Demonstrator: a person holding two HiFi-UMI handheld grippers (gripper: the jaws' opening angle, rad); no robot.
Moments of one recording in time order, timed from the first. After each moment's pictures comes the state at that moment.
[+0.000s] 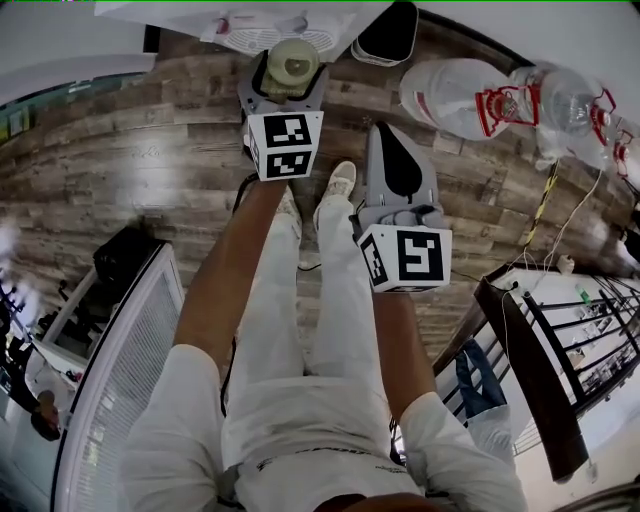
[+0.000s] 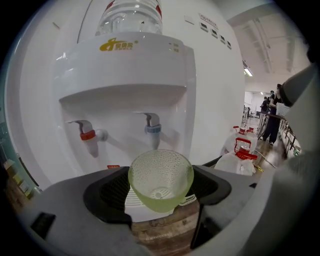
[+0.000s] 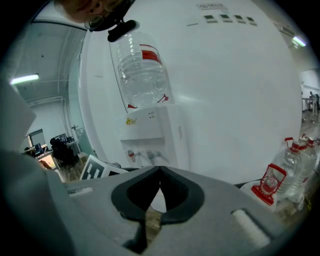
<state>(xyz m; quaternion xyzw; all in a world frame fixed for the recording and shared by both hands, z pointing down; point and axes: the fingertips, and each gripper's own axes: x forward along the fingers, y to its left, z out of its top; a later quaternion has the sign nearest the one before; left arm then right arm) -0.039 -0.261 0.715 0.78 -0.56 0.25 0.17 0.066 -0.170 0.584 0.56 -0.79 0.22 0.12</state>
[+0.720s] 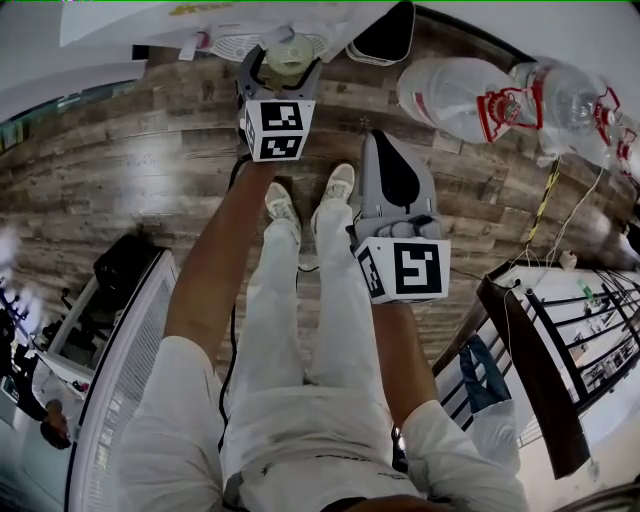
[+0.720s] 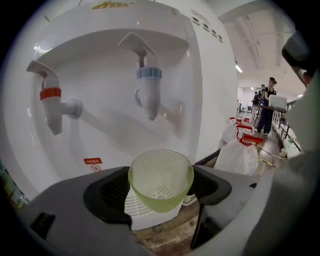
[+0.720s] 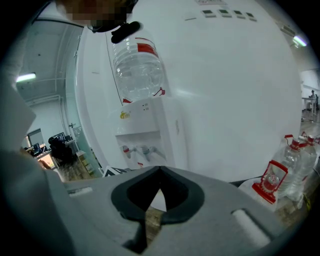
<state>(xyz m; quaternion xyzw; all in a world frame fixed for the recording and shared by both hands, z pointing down) -0.029 -0.300 0.785 0.80 -0.52 0.26 0.14 0.072 -0.187 0.608 0.56 -0.79 0.23 0.14</state>
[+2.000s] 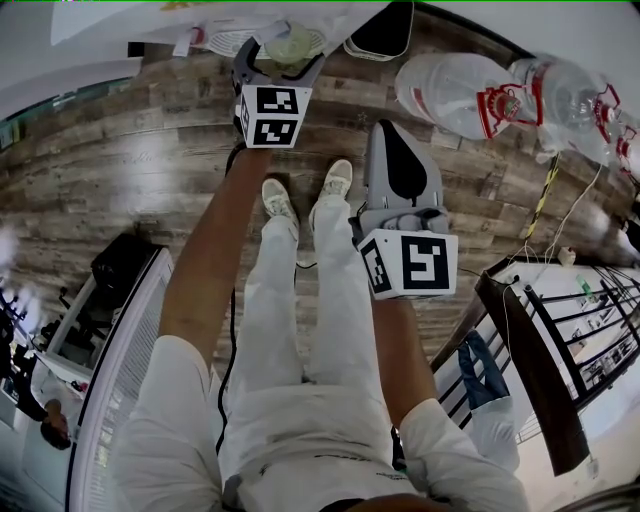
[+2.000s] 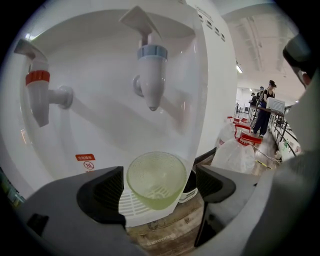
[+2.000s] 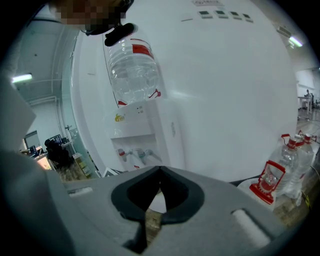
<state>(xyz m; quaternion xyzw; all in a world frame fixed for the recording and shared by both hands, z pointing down) -0.024 -0.307 0.799 0.81 -0.50 0.27 0.17 0.080 -0.196 0.608 0.57 -0.78 0.23 0.13</state>
